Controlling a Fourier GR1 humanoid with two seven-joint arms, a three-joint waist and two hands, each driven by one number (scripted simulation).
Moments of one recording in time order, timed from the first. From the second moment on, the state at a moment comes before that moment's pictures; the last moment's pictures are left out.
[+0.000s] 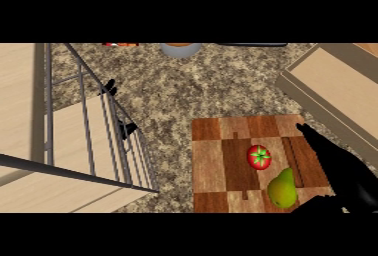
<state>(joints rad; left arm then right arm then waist) -0.21 0.43 -0.29 -1.62 0.36 0.15 0.10 -0.10 -0.71 0.44 -2.03 0.30 0.10 0.98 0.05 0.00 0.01</state>
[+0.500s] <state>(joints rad) -0.19 0.43 -0.26 -1.63 0.37 0.12 0.10 -0.20 -0.62 0.50 -1.96 0.30 0.13 1.03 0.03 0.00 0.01</state>
